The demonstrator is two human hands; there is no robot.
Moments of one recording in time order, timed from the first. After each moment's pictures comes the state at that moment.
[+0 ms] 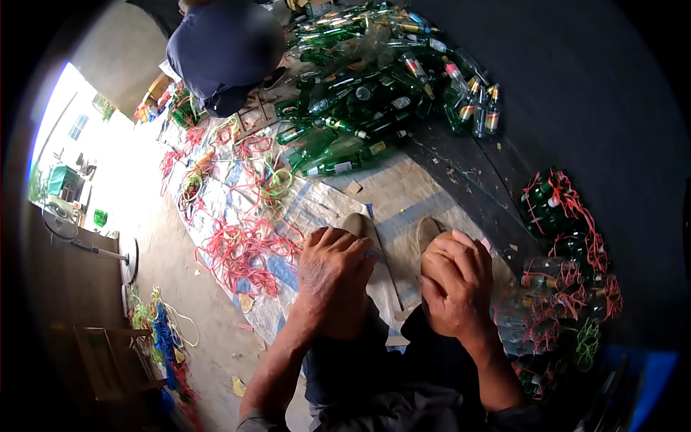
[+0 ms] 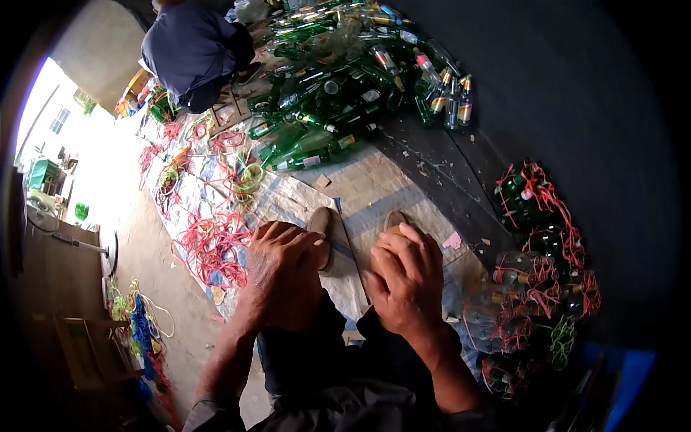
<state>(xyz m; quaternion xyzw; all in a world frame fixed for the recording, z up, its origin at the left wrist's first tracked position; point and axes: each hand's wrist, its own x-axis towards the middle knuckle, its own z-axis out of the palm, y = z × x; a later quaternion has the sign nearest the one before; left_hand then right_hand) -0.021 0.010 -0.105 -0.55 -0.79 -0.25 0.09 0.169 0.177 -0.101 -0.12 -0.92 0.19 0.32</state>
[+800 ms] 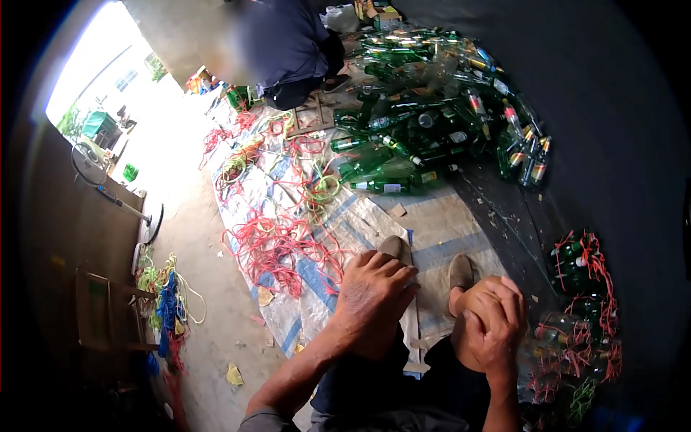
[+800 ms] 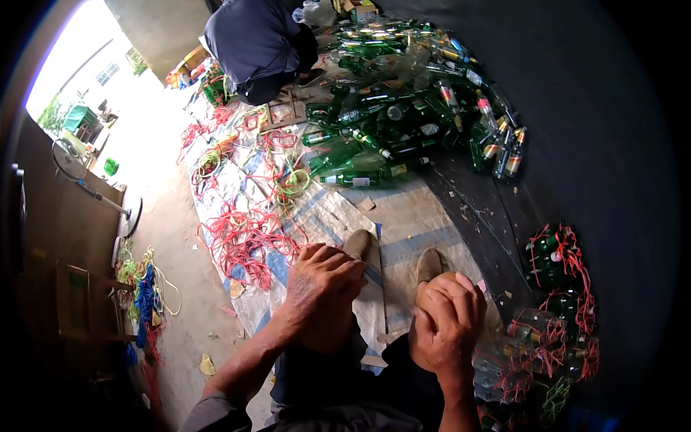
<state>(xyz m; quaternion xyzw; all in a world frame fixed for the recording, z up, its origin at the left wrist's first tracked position) -0.027 -0.010 -0.092 -0.52 -0.81 -0.27 0.07 0.165 0.177 -0.103 -0.14 -0.92 0.18 0.31</state>
